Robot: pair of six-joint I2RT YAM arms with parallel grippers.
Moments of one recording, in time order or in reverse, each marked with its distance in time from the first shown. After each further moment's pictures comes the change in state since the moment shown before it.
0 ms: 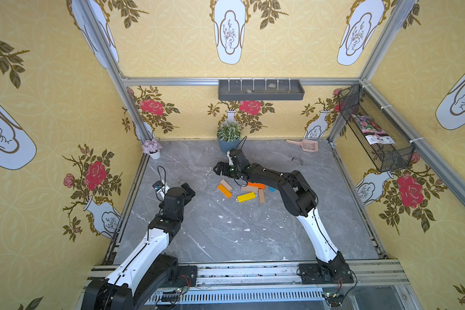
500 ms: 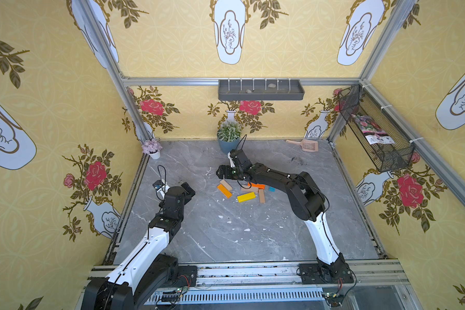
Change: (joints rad) left arm 0.000 0.012 0.011 -0.008 -0.031 -0.008; right arm 0.055 -0.203 -0.154 -0.123 0.067 -0.153
